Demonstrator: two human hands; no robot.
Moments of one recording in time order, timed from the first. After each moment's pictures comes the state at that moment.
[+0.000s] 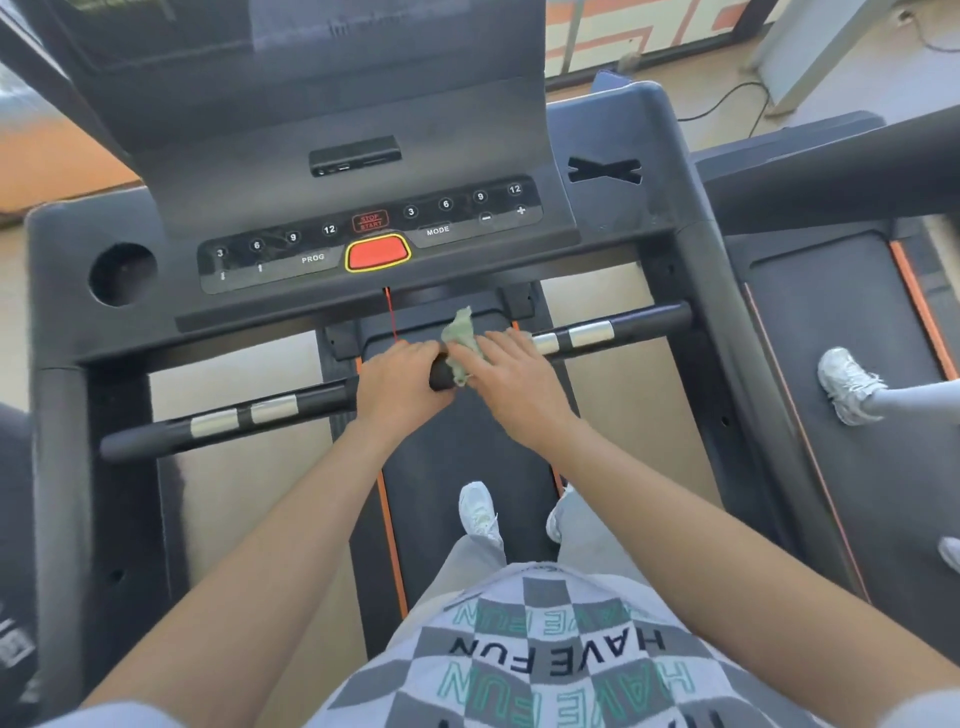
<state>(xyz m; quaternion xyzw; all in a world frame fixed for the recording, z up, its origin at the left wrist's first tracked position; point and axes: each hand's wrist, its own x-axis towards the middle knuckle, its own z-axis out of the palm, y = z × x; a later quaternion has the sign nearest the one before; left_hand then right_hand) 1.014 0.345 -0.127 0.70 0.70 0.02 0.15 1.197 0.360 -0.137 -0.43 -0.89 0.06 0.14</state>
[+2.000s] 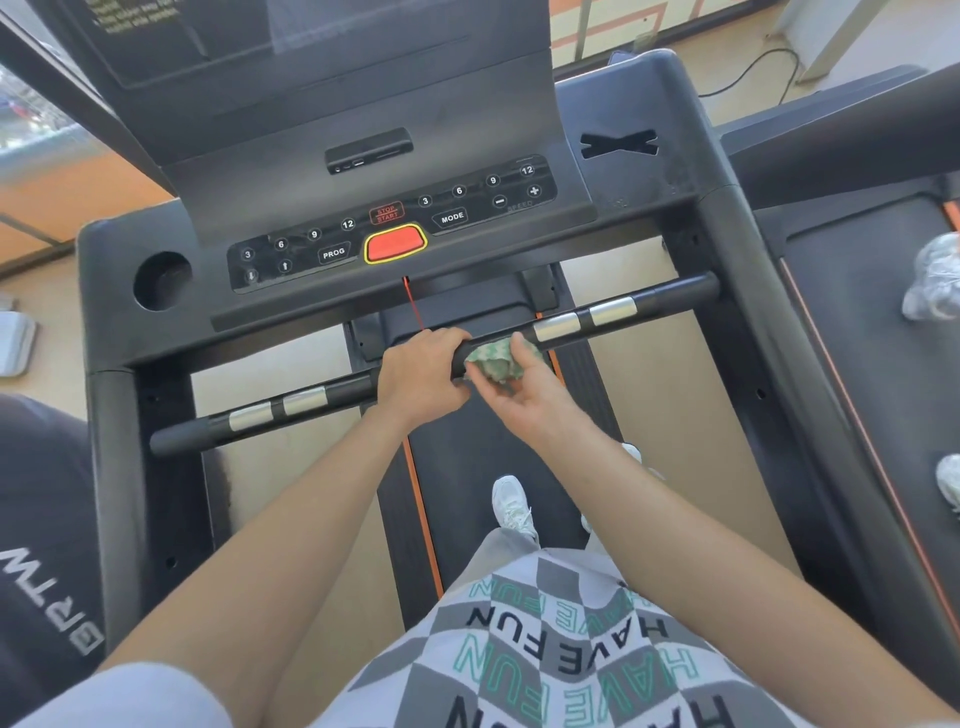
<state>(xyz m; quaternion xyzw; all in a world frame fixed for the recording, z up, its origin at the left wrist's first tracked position) 1.008 0.344 -0.125 0.73 0.67 0.00 0.17 1.158 0.340 -0.096 -0.45 0.22 0.75 0.43</state>
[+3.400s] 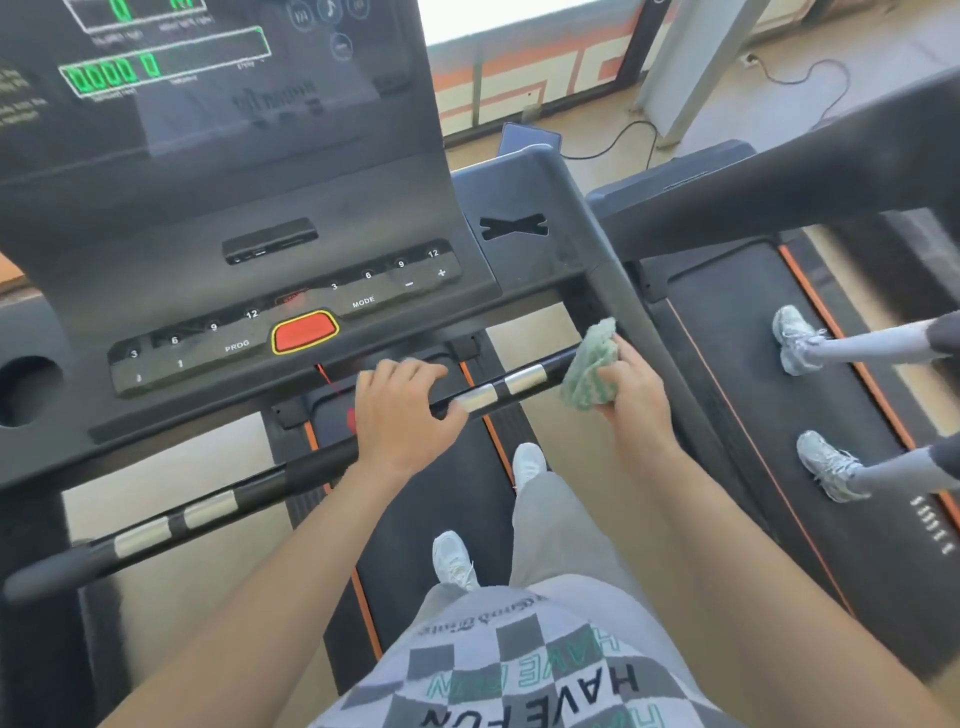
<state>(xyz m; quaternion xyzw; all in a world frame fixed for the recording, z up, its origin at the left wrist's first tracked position) 1.075 0.379 -0.103 0.73 0.65 0.16 0.11 1.324 0.365 -0.041 -0.67 -0.26 0.53 0.45</state>
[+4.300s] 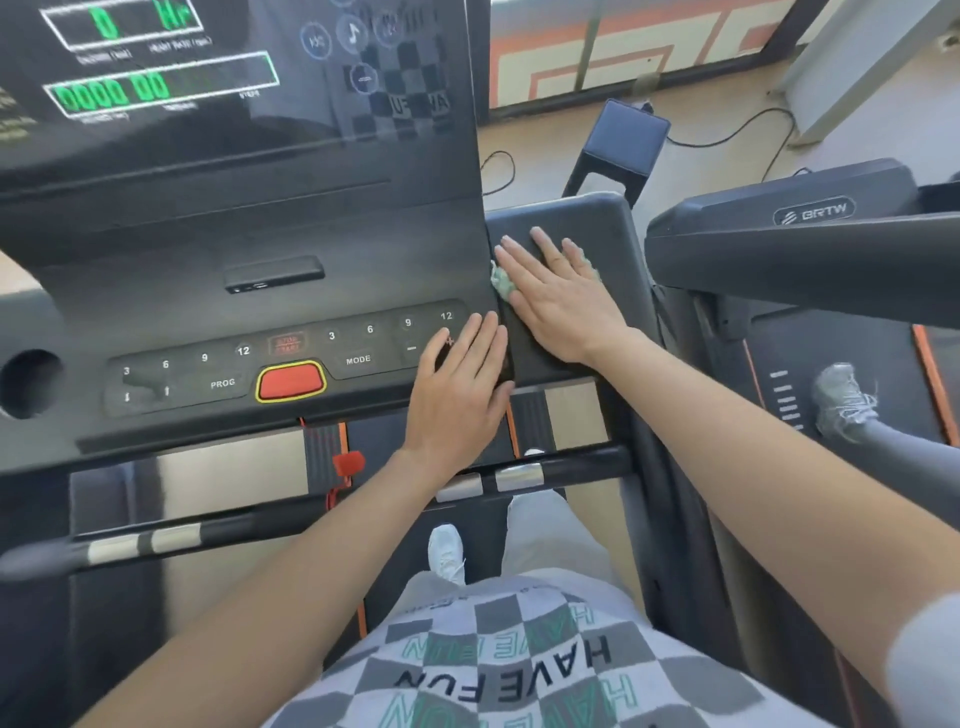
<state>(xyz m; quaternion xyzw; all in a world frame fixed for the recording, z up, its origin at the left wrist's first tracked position) 1.148 0.490 -0.109 0.77 0.62 0.13 -0.03 1.310 0.630 -0.094 -0.44 -0.89 0.11 -0.03</state>
